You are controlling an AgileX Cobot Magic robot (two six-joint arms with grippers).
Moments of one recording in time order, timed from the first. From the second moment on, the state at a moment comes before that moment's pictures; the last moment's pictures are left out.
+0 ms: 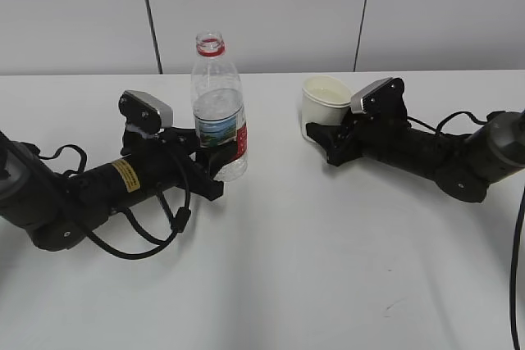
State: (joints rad) left arm -0.33 2.25 -0.92 0.54 -1.14 -0.21; right arm 0.05 2.41 -1.27 -0.74 -0.94 0.28
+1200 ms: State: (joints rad) left arm -0.32 2.17 -0.92 0.58 -1.00 -0.21; right arm 0.05 2.33 -1.27 -0.90 -0.81 0.42
